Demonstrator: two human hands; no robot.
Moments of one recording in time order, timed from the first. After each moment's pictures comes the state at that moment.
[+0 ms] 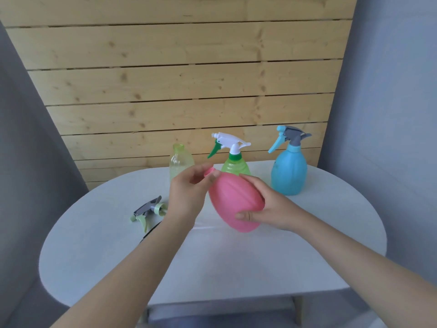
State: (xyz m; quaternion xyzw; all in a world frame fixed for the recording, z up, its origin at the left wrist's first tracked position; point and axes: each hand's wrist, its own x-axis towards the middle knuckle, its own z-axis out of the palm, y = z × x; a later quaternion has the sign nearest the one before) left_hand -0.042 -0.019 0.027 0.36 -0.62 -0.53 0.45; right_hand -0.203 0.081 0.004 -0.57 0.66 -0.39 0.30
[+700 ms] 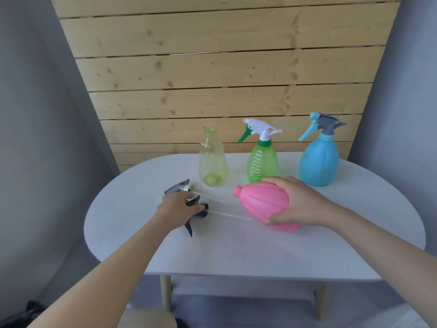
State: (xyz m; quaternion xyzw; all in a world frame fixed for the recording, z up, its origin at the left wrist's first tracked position) left_hand 0.055 -0.058 -0.030 0.55 -0.78 -0.28 0.09; right_hand -0.198 0.083 -0.008 -0.62 0.74 -0.21 0.17
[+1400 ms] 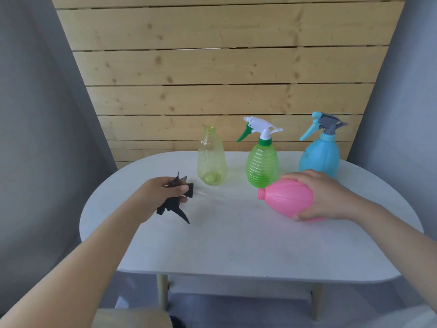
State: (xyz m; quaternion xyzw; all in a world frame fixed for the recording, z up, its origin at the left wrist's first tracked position) left_hand 0.085 -0.083 -0.006 0.45 -0.68 -0.54 0.21; right_hand -0.245 0.094 -0.003 -0.63 0.75 -0.14 0.11
